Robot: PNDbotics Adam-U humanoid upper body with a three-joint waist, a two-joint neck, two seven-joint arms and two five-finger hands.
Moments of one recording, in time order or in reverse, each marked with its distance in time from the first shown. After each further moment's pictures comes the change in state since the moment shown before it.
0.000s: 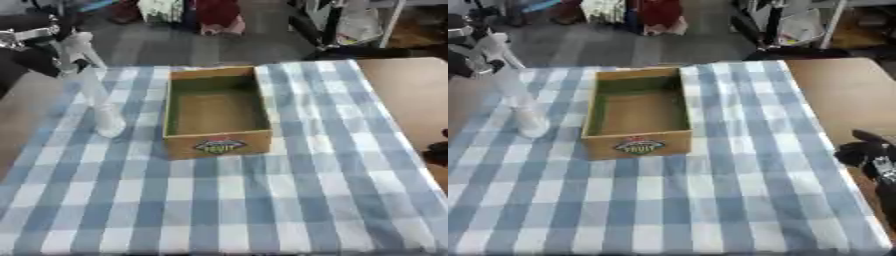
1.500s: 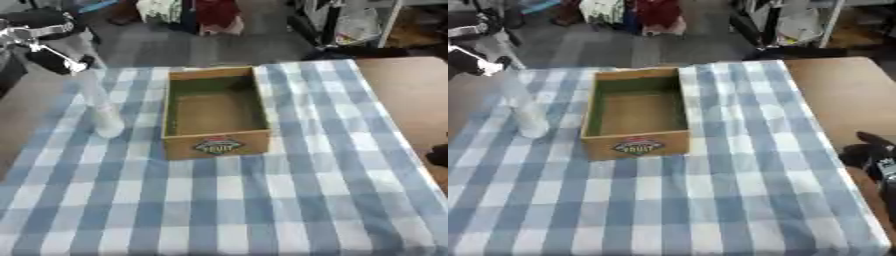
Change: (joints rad) left arm -0.014 -0.020 -0.019 0.000 -0.038 0.001 -0.001; right arm 0.000 0.000 0.000 0.000 0.000 0.000 0.000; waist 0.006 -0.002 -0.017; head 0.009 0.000
